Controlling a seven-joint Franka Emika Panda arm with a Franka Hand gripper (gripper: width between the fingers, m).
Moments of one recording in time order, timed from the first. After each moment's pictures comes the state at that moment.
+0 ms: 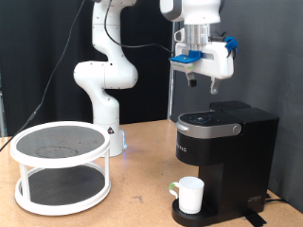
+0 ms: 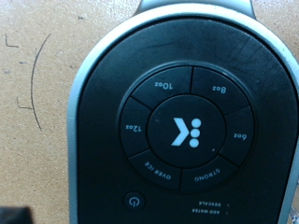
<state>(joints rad) -0.36 -0.11 0.52 -2.00 0.15 1.95 2.40</state>
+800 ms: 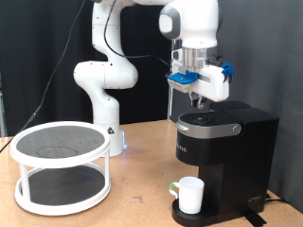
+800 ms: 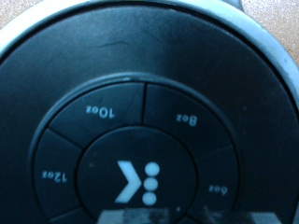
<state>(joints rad) -0.36 -0.10 0.53 -2.11 0.15 2.02 2.38</state>
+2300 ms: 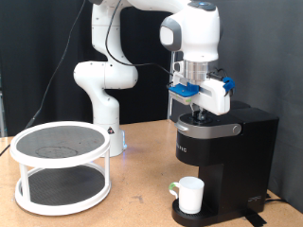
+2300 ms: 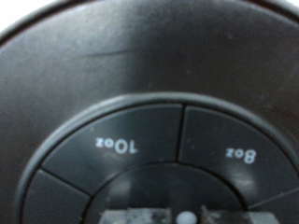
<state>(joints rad) -0.36 -0.02 0.54 -2.09 0.13 2.03 2.39</state>
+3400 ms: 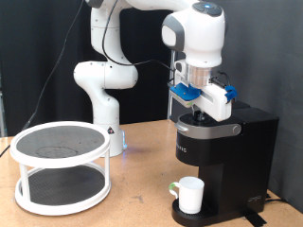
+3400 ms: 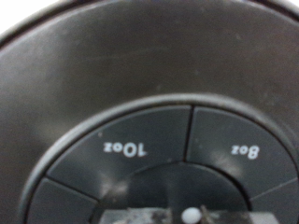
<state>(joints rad) -0.37 0.07 0.53 -1.98 0.14 1.88 2.40</state>
